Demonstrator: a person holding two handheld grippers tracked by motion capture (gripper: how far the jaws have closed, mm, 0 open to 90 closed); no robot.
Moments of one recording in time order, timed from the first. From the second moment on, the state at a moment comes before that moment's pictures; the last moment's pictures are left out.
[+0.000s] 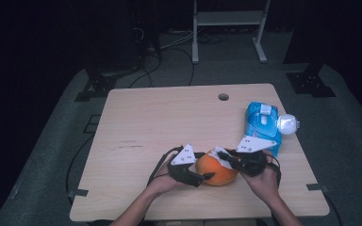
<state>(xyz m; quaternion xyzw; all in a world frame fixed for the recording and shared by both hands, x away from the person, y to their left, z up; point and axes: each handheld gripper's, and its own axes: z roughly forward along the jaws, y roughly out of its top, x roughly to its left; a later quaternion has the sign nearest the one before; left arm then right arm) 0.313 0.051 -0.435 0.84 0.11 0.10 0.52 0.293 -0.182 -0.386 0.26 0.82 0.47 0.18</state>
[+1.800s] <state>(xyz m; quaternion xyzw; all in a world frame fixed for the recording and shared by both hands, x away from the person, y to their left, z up) 0.319 0.059 -0.436 0.85 0.09 0.06 0.52 0.292 -0.192 -0.391 0.27 0.83 0.45 0.18</state>
